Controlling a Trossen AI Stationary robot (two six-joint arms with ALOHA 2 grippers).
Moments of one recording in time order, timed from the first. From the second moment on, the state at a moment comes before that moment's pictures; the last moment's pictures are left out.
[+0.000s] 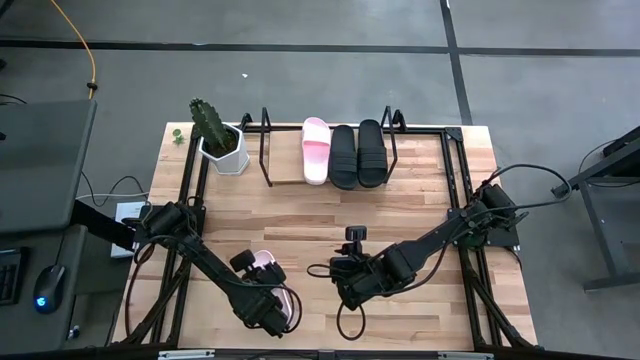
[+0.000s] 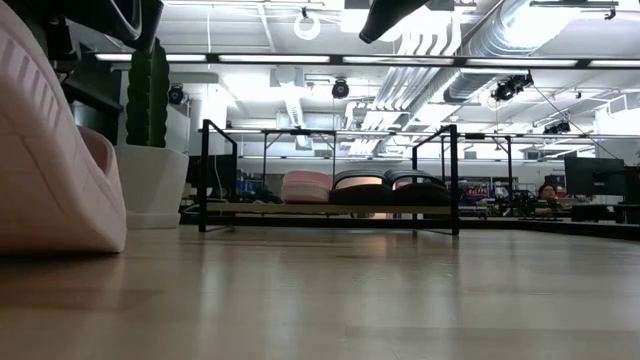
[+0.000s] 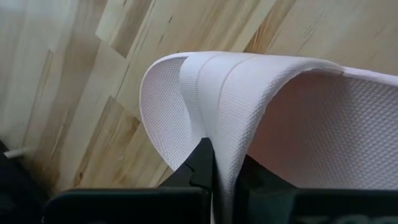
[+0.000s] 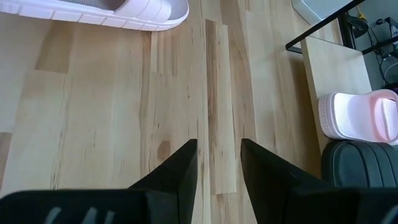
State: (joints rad) left arm -0.60 2.05 1.49 -1.34 -0.30 -1.31; right arm 0.53 1.89 1.65 -0.92 0.63 0.28
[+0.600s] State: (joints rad) left arm -0.60 2.05 1.55 -1.53 -0.36 -1.23; right arm 0.53 1.89 1.65 -0.92 0.63 0.27
